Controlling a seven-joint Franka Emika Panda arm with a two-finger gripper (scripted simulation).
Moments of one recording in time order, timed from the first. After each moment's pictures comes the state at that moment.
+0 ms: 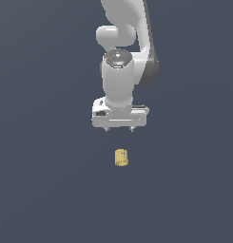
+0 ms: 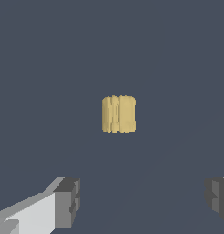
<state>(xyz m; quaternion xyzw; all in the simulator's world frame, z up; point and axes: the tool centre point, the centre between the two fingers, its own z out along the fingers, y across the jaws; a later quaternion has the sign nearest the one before) 0.012 0.014 0.187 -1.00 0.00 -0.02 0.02</state>
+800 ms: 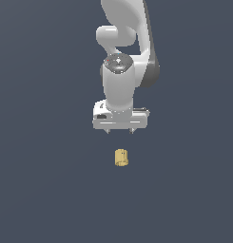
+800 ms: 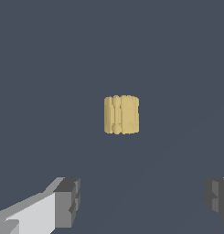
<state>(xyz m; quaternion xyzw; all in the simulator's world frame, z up) 0.016 0.017 0.180 -1.00 0.00 -0.01 0.02</state>
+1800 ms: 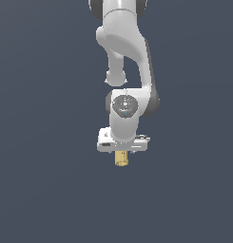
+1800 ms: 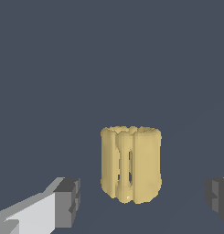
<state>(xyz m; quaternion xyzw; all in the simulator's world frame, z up) 0.067 0.025 0.094 -1.00 -0.01 0.00 0.00</state>
